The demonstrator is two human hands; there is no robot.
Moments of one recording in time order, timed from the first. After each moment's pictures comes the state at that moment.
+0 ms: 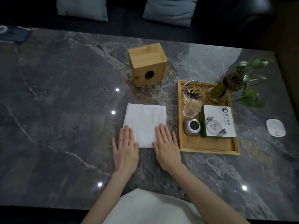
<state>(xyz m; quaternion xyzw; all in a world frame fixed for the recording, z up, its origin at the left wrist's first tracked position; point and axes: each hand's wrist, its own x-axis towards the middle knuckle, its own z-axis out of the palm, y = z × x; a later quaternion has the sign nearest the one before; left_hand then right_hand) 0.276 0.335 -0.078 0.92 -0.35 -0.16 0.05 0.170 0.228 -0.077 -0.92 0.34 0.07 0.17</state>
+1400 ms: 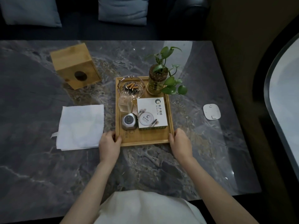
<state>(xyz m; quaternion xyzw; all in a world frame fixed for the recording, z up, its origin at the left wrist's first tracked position) 0.161 0.215 -0.057 0.91 -0.24 -0.21 0.27 -0.023 0.086 -0.047 -0.75 0.59 0.01 0.30</state>
